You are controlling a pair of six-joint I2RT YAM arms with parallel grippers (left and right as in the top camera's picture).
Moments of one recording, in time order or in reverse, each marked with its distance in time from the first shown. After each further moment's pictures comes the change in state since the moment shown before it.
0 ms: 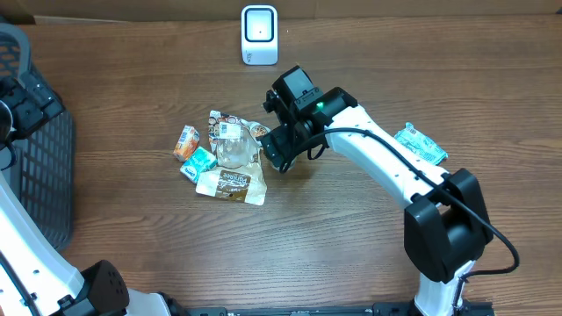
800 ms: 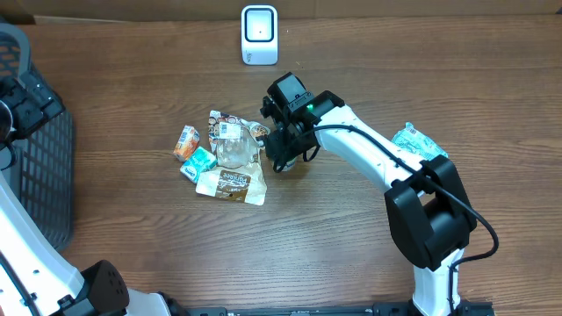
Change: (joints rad) left arm 0.000 0.000 0.000 0.000 0.000 0.000; right arm 0.001 0.089 0.000 0.058 0.006 -0.002
